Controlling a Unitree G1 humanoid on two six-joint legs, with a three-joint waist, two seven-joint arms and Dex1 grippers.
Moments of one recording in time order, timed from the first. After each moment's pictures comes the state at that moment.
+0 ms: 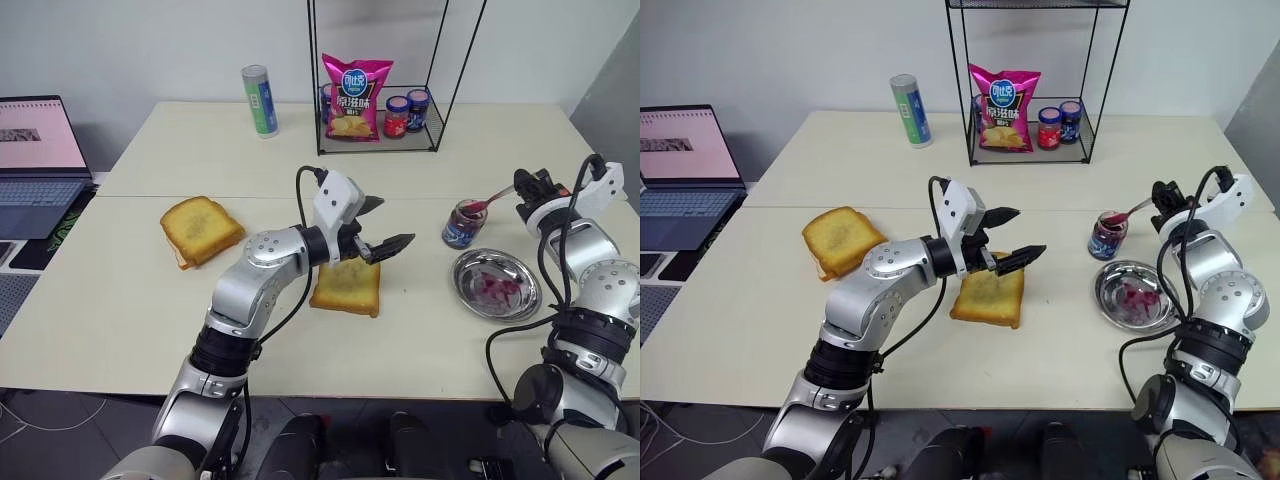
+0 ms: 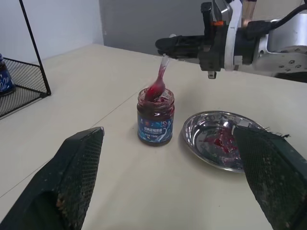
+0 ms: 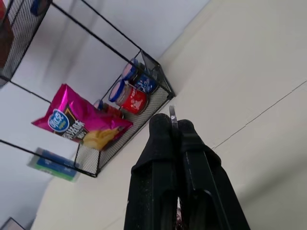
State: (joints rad) left arm -0.64 0.23 -0.19 -0.12 -0.33 0.56 -0.69; right arm -0.72 -0.32 -0.72 0.17 0.91 0.80 -0.10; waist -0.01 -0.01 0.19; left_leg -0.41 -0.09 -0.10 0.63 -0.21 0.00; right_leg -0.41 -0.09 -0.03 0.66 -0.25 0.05
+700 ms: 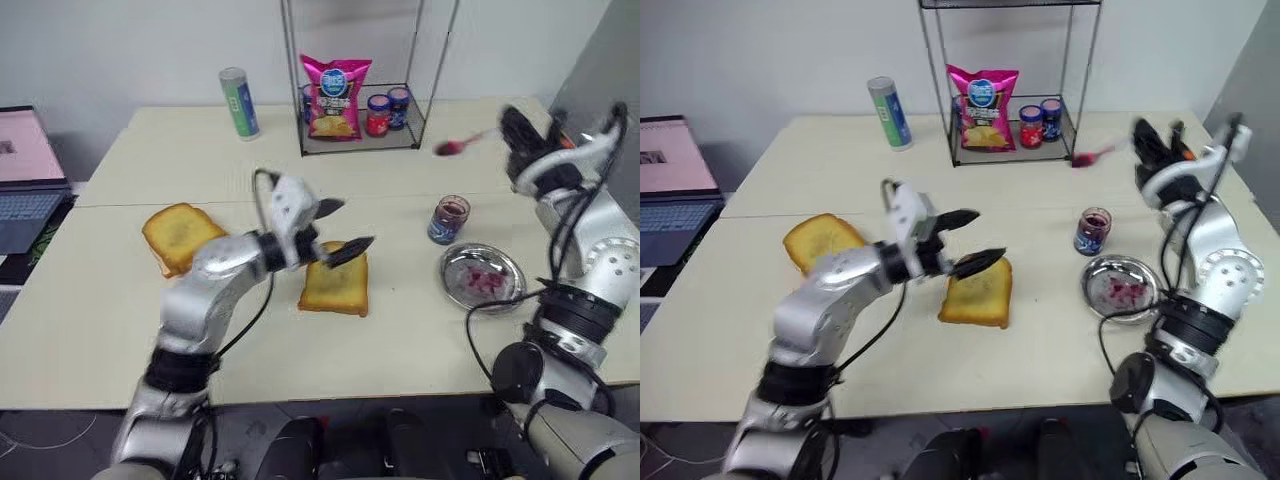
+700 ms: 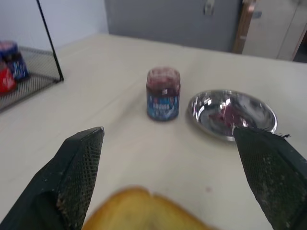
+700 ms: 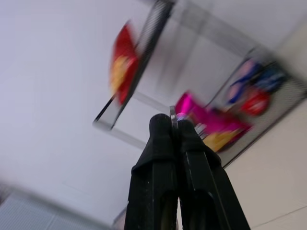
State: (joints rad) left arm -0.39 0.48 -0.01 -0.38 -0.44 0.64 -0.74; right arm -0.86 -0.16 -0.54 -0.06 1.31 0.90 -0.25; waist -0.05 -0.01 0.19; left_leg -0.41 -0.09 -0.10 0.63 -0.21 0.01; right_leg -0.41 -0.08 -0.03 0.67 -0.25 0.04
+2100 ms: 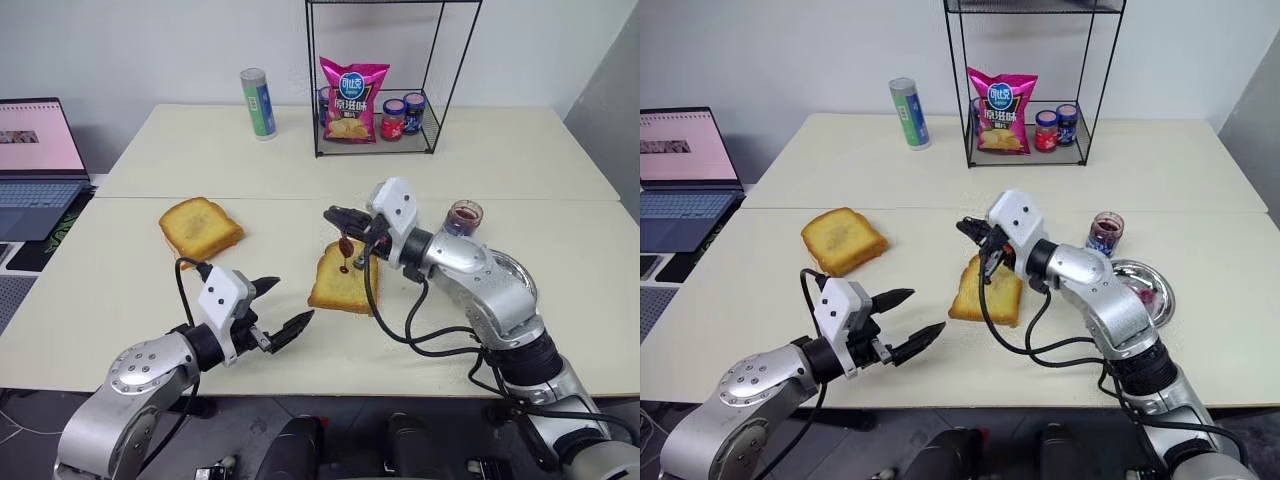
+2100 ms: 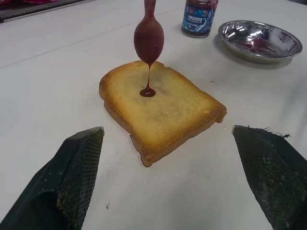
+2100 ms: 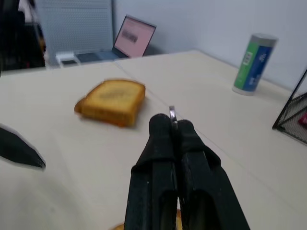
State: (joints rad) left arm 0.09 0.59 0.12 -0.70 -0.50 0.67 -0.60; right arm -0.61 -0.22 0.13 -0.24 0.48 0.68 0.41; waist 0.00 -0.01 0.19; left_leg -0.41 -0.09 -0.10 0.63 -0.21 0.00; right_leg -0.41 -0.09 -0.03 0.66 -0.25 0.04
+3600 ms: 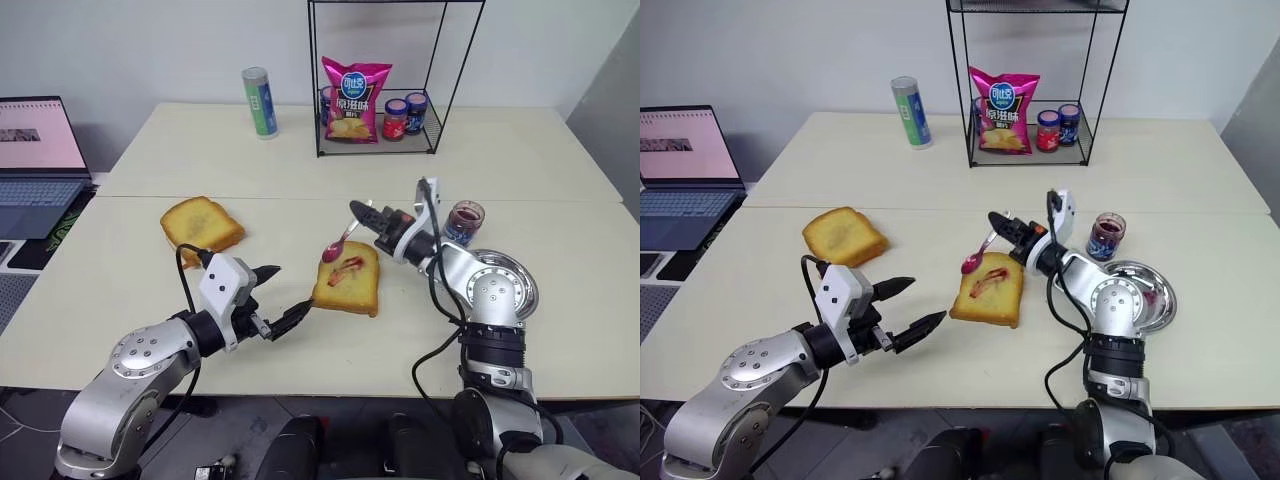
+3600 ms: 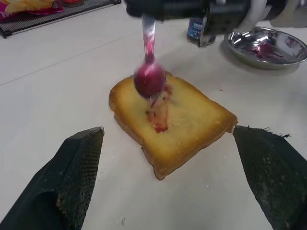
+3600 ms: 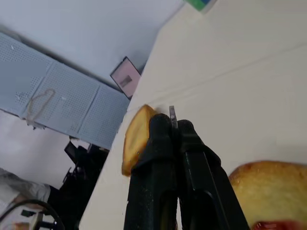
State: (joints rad) left arm 0.02 0.60 0.11 -0.66 -0.51 0.67 -0.60; right arm -0.60 0.02 -0.23 0.07 0.86 0.98 0.14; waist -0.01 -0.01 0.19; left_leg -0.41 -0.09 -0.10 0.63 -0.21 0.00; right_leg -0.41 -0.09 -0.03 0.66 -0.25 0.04
